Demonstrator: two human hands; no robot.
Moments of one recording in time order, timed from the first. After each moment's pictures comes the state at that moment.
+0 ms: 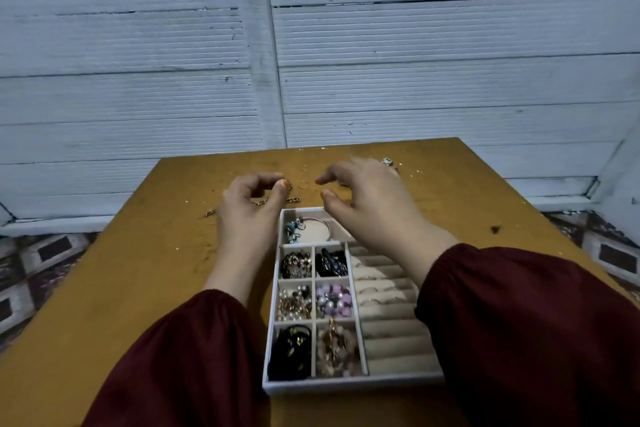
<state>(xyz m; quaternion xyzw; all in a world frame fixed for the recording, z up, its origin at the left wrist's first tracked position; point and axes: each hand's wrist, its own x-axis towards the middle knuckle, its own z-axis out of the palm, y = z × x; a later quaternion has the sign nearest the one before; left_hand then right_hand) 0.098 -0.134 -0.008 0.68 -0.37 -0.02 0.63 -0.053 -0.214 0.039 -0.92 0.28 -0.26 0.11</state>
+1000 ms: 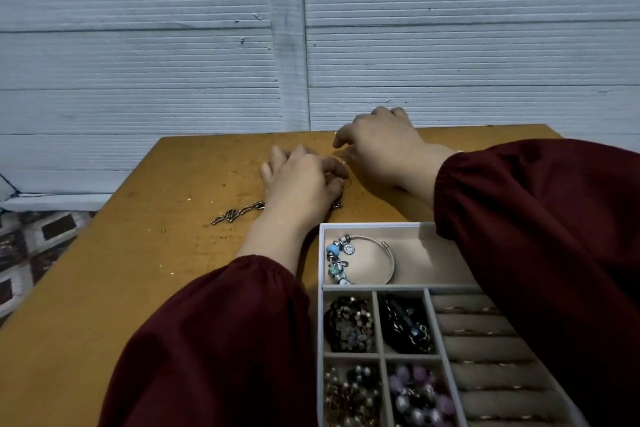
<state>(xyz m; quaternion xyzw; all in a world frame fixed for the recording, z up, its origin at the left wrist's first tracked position) 0.160 -0.221 -0.021 0.84 -0.49 0.02 0.24 0.081 -0.339 0.009 -0.95 0.28 -0.10 -0.07</state>
